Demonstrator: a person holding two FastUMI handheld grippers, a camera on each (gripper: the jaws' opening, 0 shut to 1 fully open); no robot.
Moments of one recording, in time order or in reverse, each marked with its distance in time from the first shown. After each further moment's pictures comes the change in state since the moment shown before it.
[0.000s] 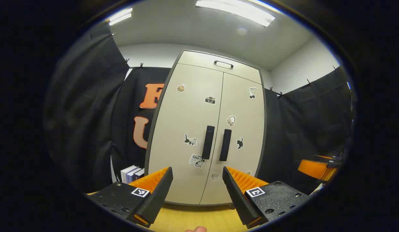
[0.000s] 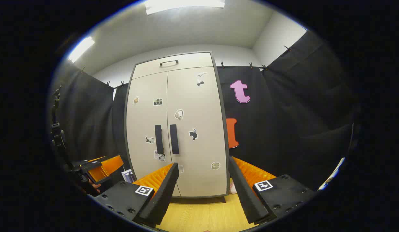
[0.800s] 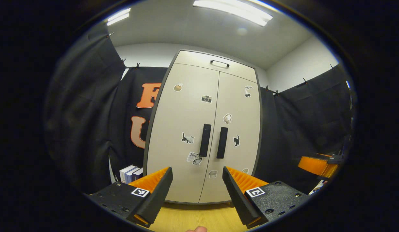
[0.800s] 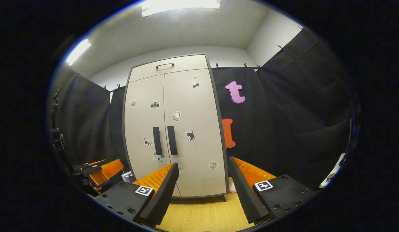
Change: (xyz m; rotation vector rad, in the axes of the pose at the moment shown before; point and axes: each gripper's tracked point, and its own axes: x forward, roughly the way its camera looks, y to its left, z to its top) left arm -0.006 -0.001 -0.002 0.018 -0.001 -0.029; right arm -0.011 -0.005 -0.003 0.020 -0.018 -0.041
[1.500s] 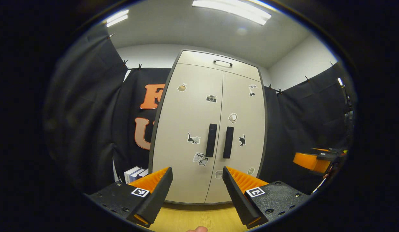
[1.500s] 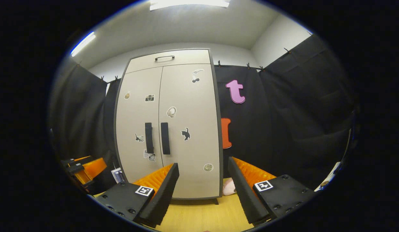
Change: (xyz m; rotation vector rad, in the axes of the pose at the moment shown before) left arm 0.002 0.016 0.001 0.013 -0.011 0.027; right arm 0.065 -0.002 -0.006 -0.096 0.061 -0.038
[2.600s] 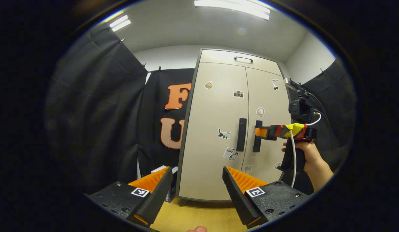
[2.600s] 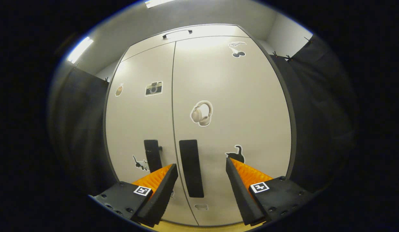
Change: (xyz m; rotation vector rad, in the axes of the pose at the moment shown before) left arm -0.021 0.073 -0.019 0.046 0.022 0.232; right arm 0.230 0.125 0.028 0.058 0.000 0.154
